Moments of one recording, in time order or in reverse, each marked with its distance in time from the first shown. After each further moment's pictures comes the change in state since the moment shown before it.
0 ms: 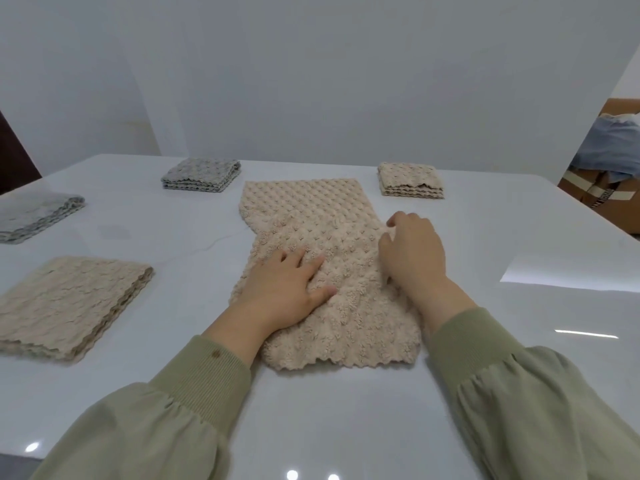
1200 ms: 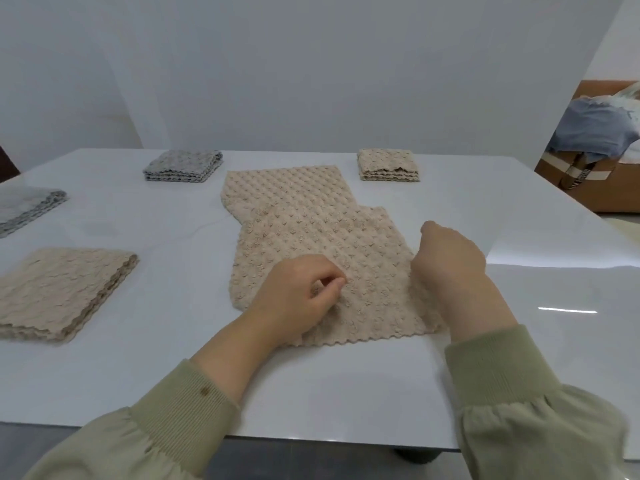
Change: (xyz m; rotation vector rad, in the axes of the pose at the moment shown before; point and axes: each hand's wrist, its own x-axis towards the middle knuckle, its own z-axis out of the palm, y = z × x) left_hand -0.053 0.058 -0.012 -0.656 0.407 0.349; right_hand -0.047 0.026 -0.076 -0.248 -0.334 0.278
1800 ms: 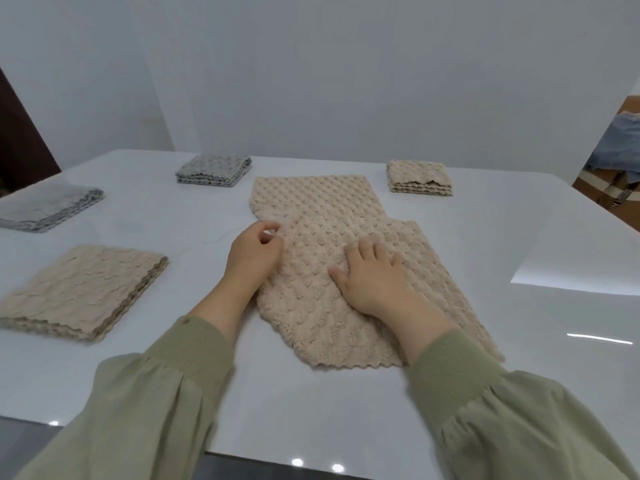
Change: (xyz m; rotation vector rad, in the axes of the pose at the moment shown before) left_hand 0.032 -0.102 -0.041 -0.189 0.331 -0.724; right_hand 0.010 -0.090 0.069 -0.077 -0.185 -0.443
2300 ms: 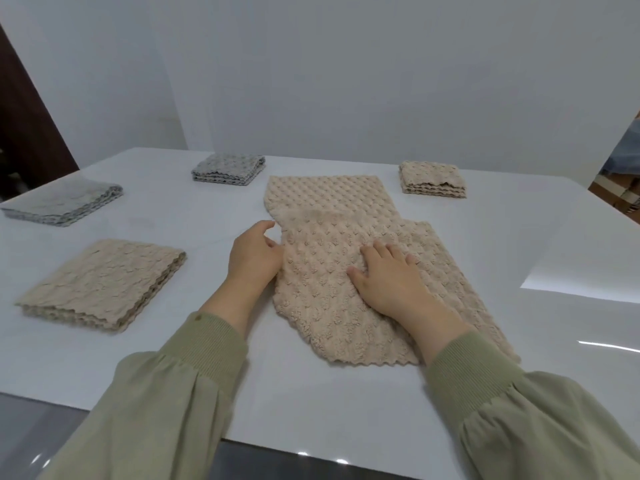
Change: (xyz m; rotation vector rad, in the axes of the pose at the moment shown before) left_hand -0.005 -0.005 -0.015 0.180 0.061 -0.013; right_hand -0.002 0.004 0.003 0.076 0.080 -0.015
